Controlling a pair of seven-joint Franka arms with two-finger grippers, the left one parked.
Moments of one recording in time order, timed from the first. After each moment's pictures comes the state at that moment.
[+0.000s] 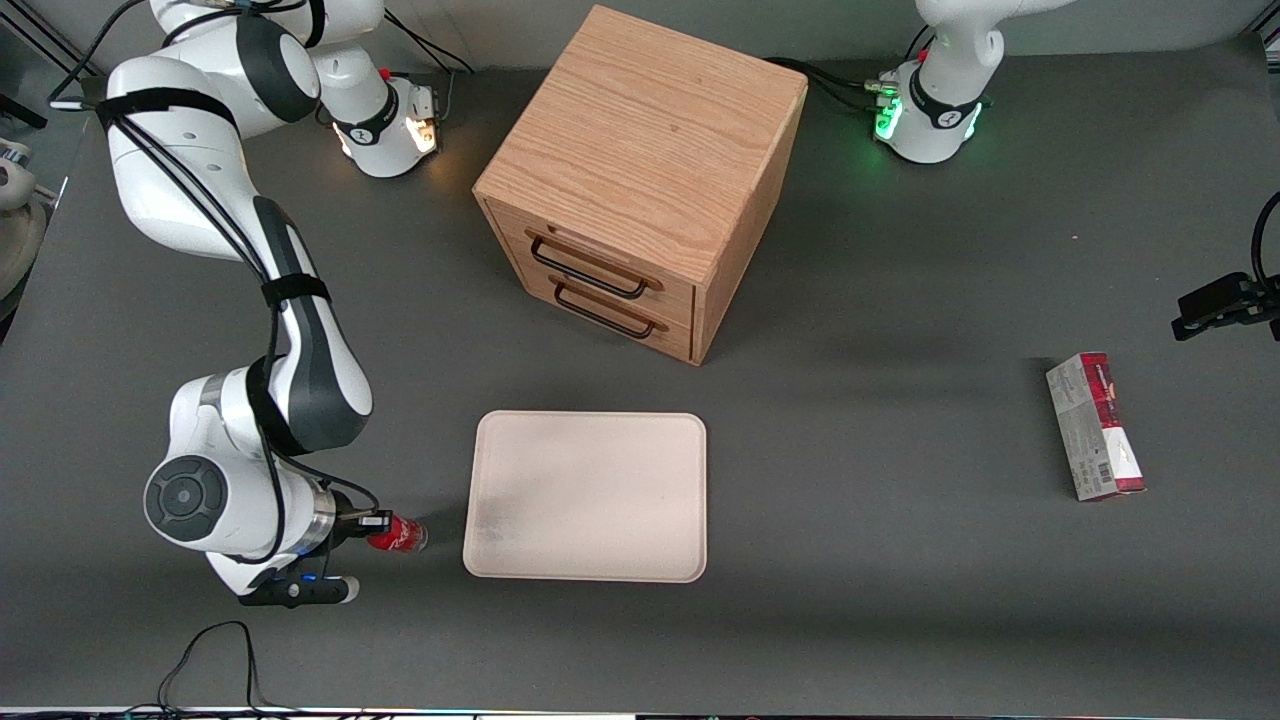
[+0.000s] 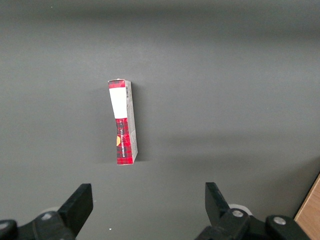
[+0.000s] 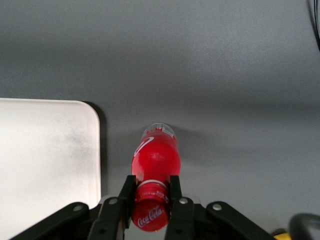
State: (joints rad) arm 0.11 0.89 0.13 -0.99 -0.14 1.84 0.24
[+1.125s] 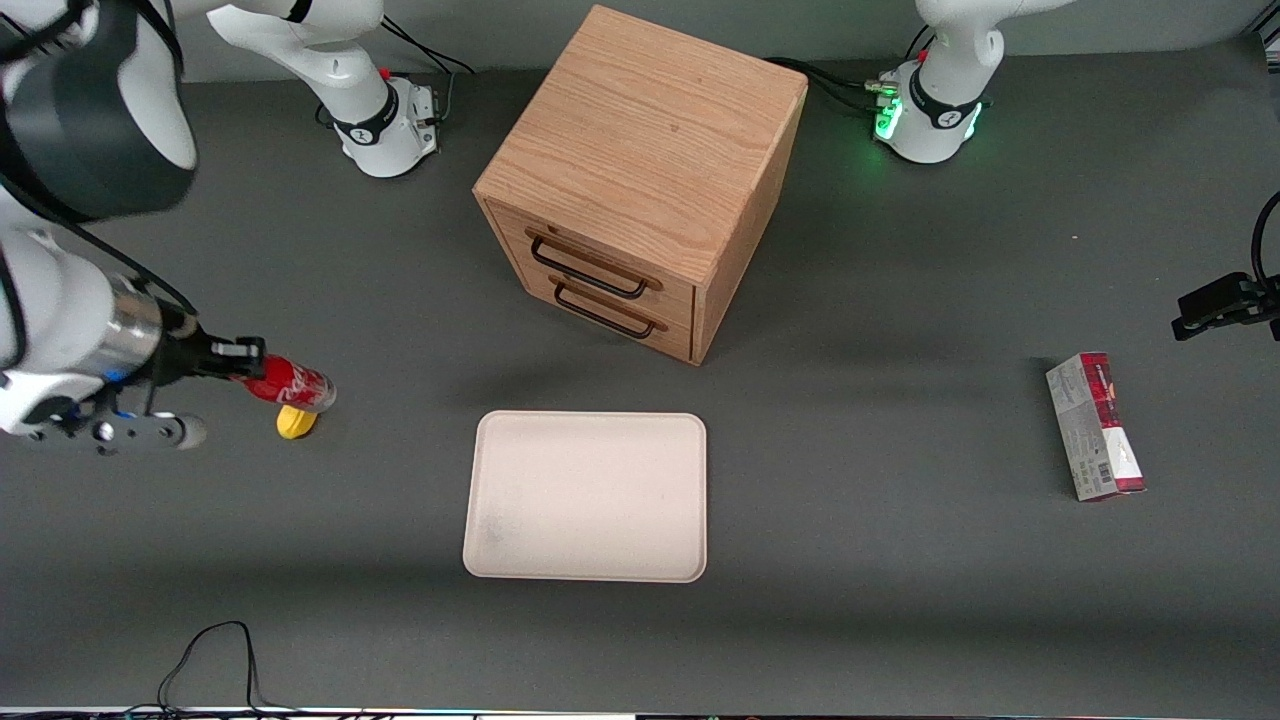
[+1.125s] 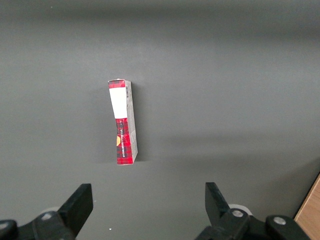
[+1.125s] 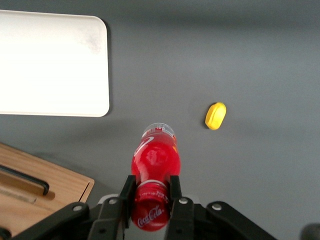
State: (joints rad) arm 0.09 0.46 0.13 -0.95 -0.09 1.24 0.19
